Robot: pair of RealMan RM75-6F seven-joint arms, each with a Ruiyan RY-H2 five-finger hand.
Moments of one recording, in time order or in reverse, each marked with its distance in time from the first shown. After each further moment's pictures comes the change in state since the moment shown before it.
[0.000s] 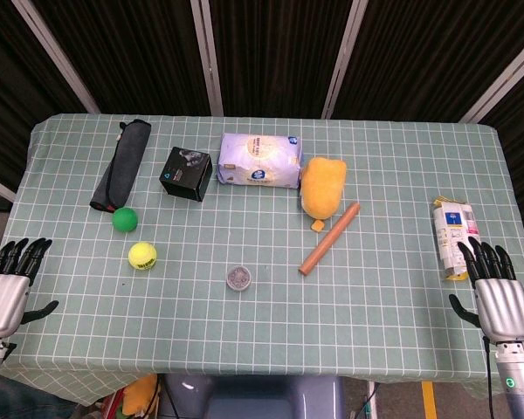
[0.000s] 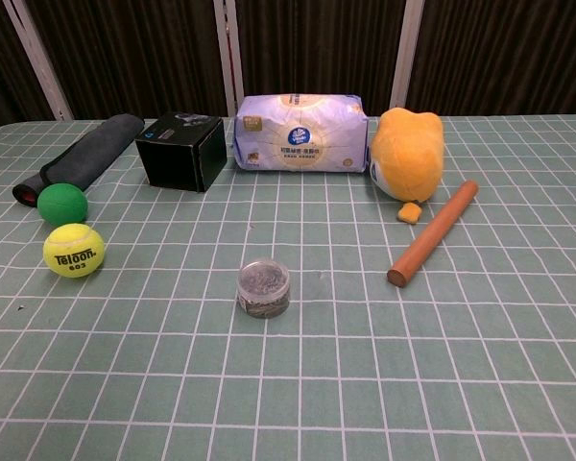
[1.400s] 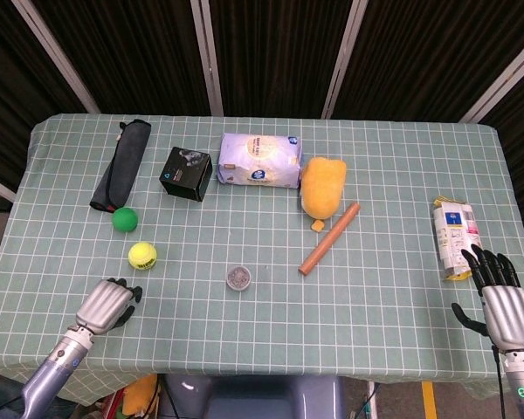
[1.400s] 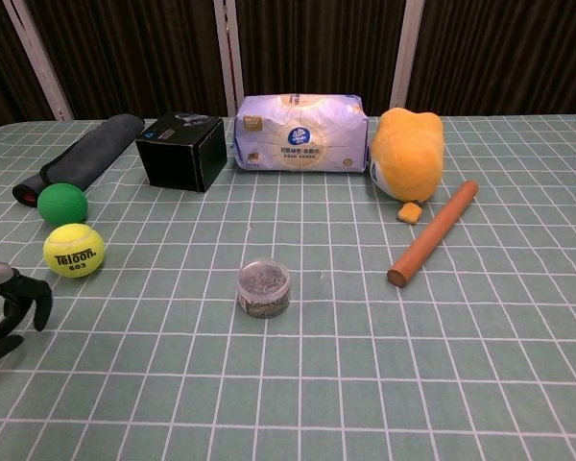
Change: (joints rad) left arm -0.204 -0.248 0.050 0.101 0.040 -0.378 0.186; right arm -0.018 0.066 -0.026 -0.033 -0.030 -0.007 0.119
